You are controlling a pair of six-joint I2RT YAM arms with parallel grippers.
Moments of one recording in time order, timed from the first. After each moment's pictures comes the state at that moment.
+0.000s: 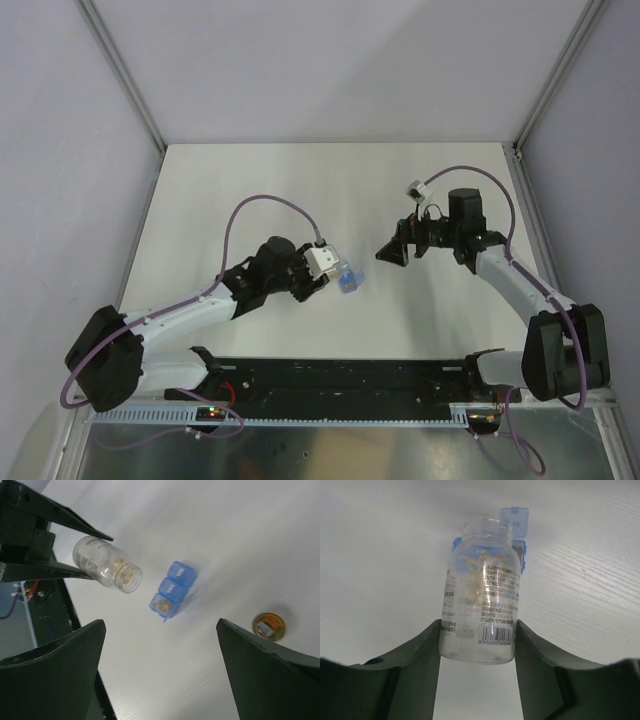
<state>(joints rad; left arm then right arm) -0.78 1.22 0.66 -0.07 0.17 0.34 0.21 1.29 0.82 -0.13 -0.86 -0.01</state>
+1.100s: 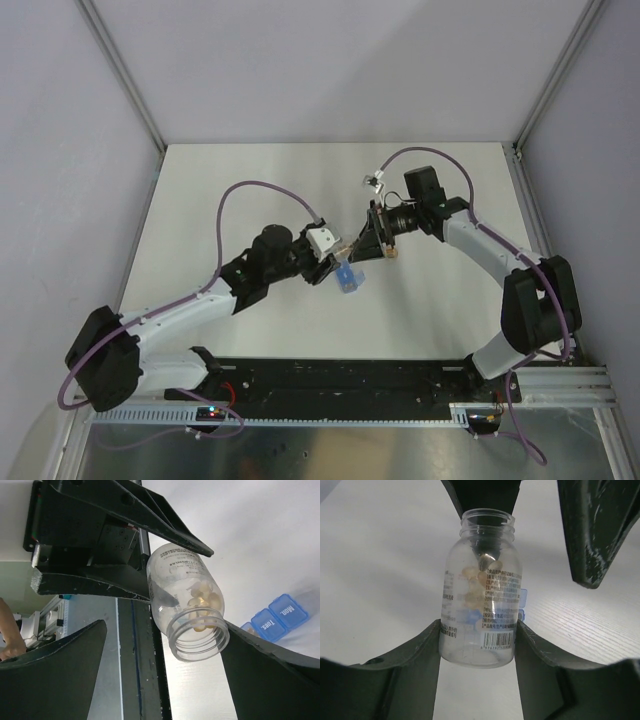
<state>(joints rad) -0.78 1.19 0.71 0.13 0.20 0.23 0.40 1.58 1.17 -0.39 -1.17 0.00</state>
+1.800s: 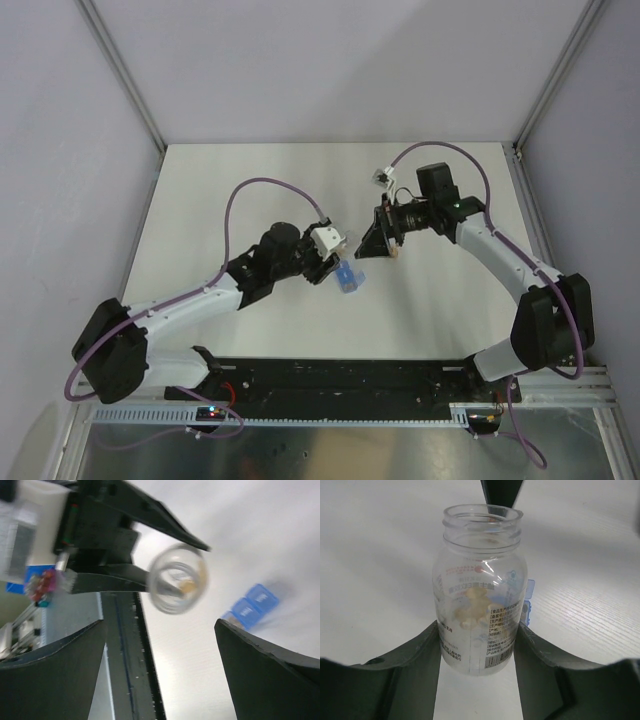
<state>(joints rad) -0.79 1.27 0.75 0.07 0.16 0.24 0.38 1.48 1.18 -0.47 -1.10 -0.04</state>
